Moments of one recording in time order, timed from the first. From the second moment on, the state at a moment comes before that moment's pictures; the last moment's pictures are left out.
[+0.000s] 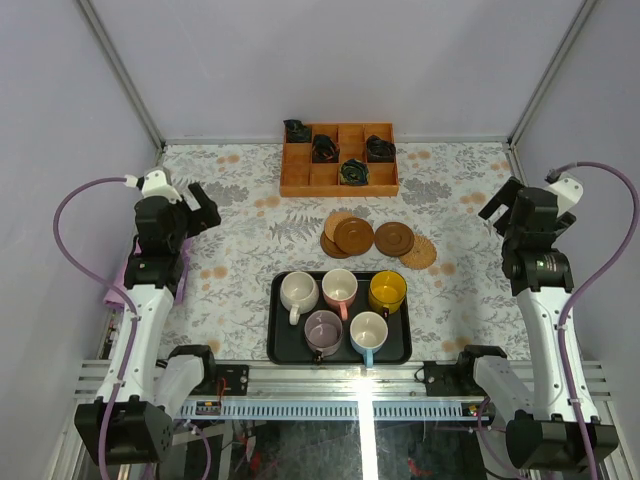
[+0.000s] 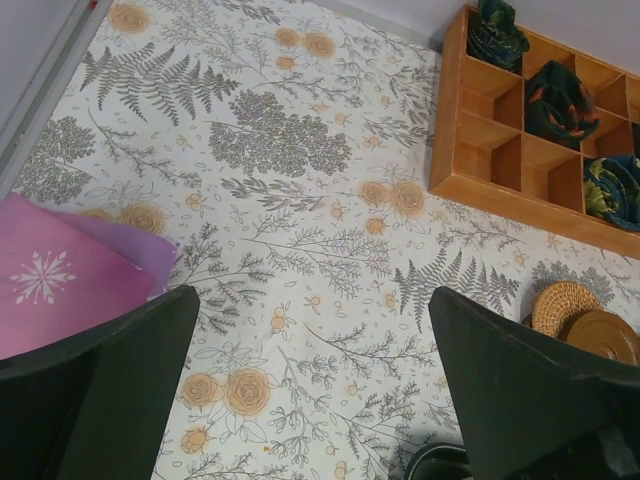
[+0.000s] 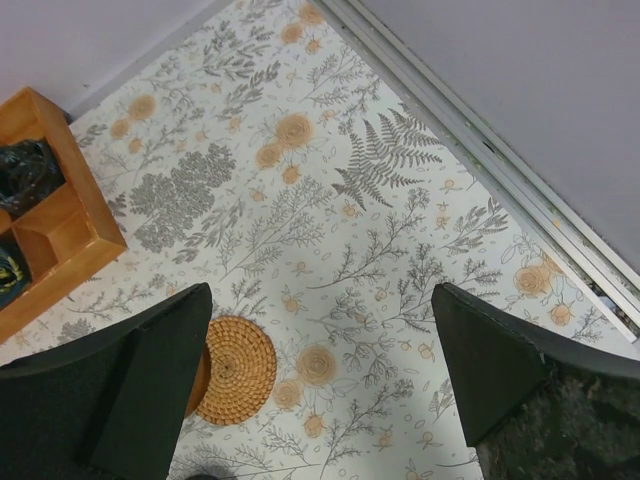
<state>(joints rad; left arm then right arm) 0.06 0.90 0.81 -0.26 -0.02 -0.30 -0.05 0.88 1.00 -0.57 0.41 0.42</state>
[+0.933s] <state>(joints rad) 0.02 0.96 0.79 -0.26 0.07 -0.39 -0.05 0.93 0.97 -0.61 0.24 0.40</state>
